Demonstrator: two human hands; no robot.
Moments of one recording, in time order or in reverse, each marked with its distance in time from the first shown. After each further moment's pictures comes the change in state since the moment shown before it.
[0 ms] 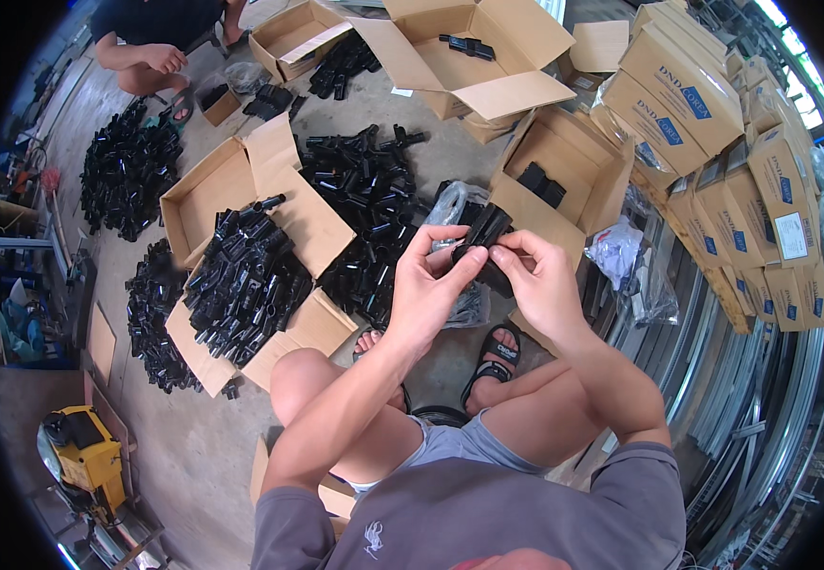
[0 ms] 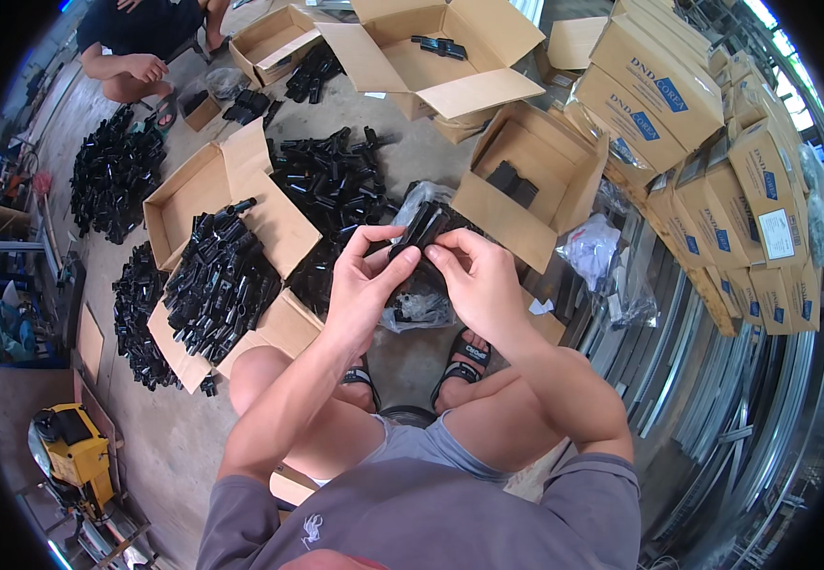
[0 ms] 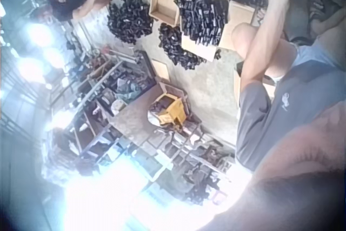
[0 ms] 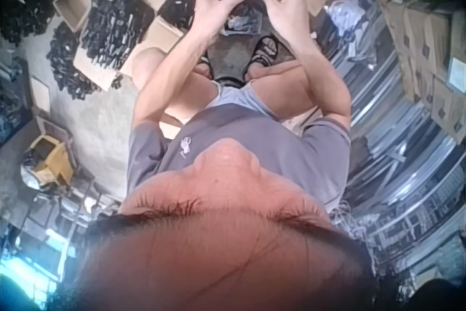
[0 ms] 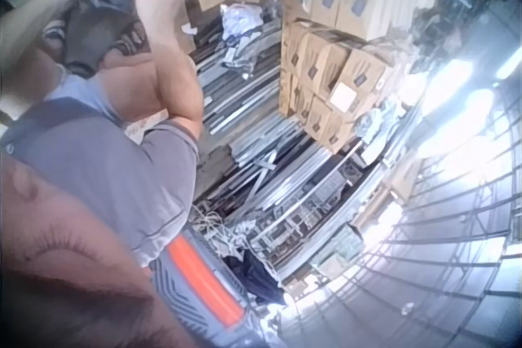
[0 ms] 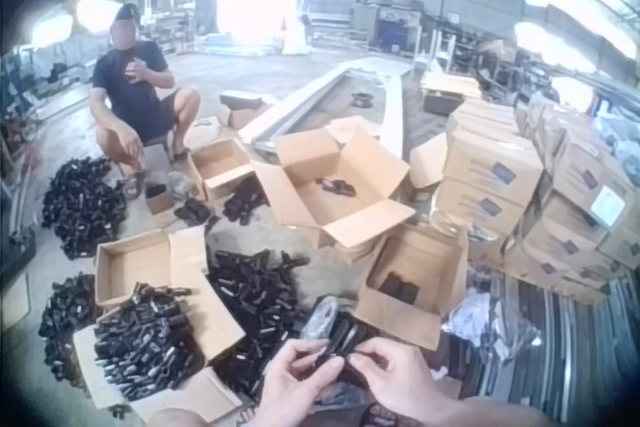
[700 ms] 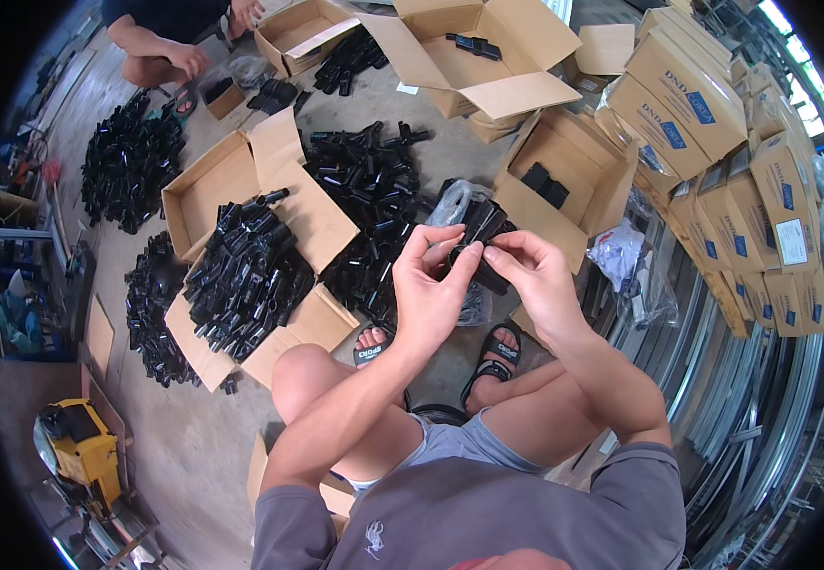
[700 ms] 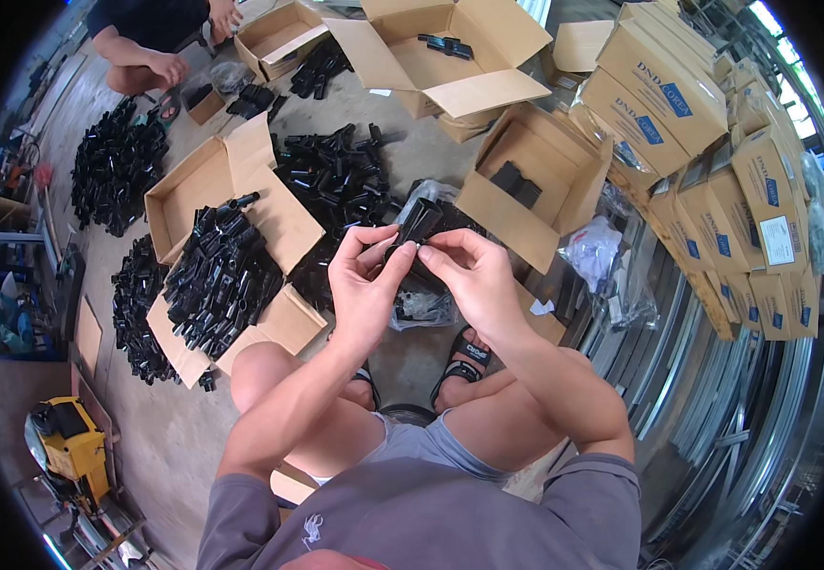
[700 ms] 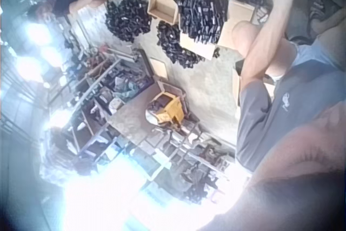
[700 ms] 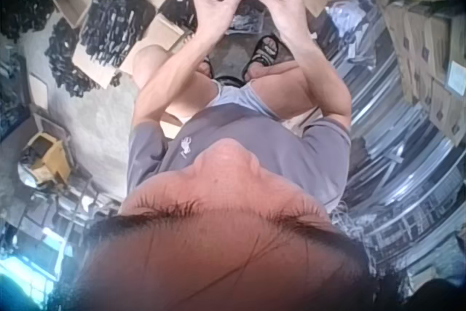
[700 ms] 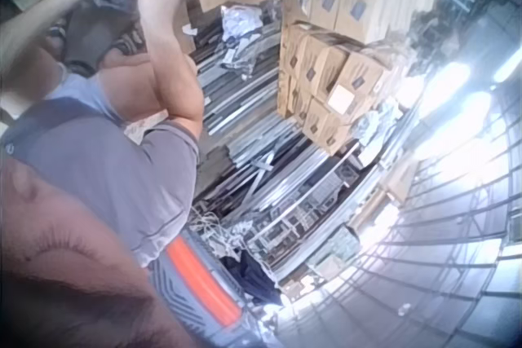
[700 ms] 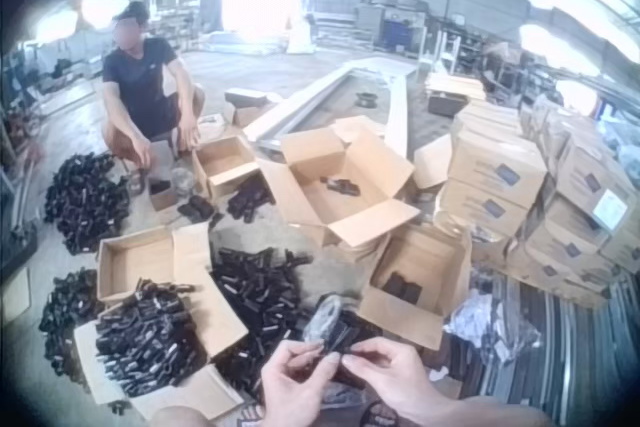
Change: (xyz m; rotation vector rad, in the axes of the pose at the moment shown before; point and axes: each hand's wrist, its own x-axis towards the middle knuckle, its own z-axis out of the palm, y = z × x) left_hand 0.001 -0.017 -0.001 0.042 0.137 0.302; right_hand -0.002 -0.007 0.011 0.329 -0.059 0.159
